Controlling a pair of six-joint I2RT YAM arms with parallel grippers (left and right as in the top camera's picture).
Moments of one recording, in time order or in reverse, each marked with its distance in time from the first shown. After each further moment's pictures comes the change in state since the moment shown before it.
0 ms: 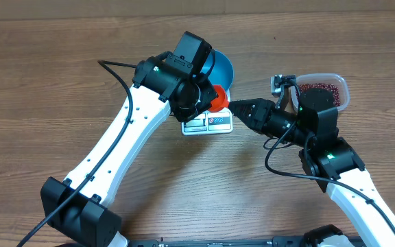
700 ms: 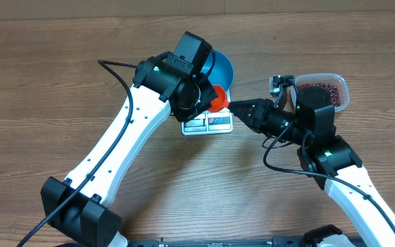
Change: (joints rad) left arm 0.000 0.001 0.000 0.000 -0.004 0.000; right arm 0.000 0.027 0.000 0.003 0.005 0.020
